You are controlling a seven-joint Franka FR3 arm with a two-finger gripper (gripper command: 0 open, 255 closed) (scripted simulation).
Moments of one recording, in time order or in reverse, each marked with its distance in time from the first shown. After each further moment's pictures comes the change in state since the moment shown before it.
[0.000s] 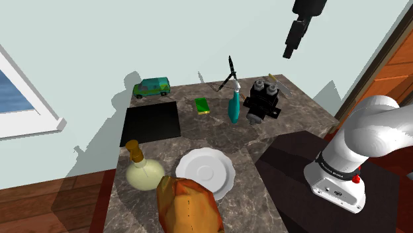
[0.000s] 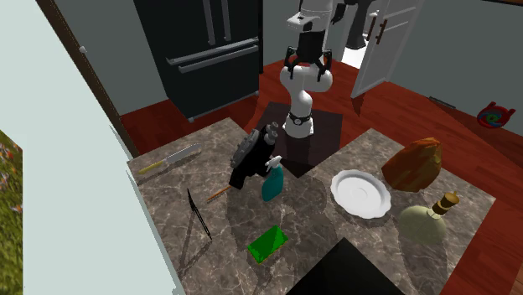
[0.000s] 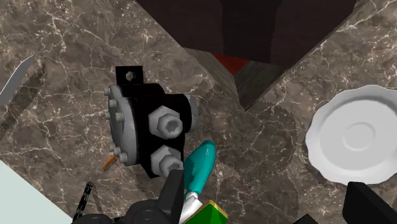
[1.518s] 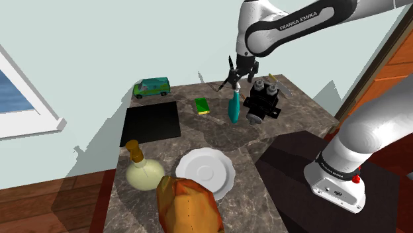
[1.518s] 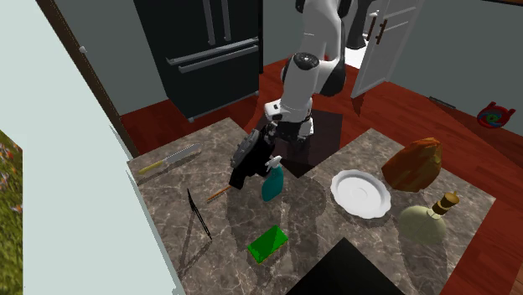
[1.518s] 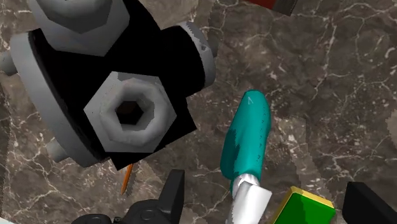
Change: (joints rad) arm -0.177 0.543 0.170 -0.114 -0.093 0.656 0.451
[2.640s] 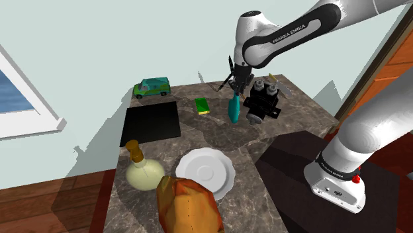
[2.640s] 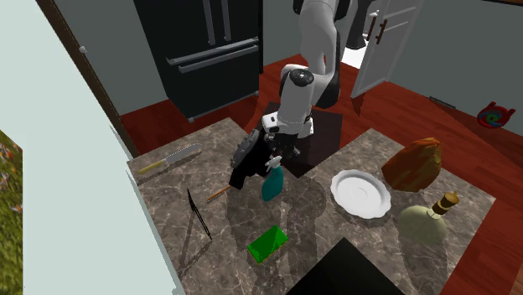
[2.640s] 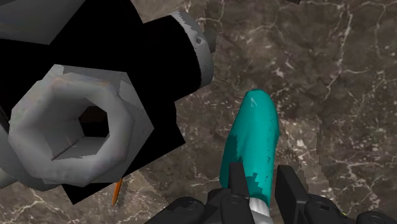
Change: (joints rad) arm -0.013 0.077 0.006 -0.040 -0.028 0.115 0.030
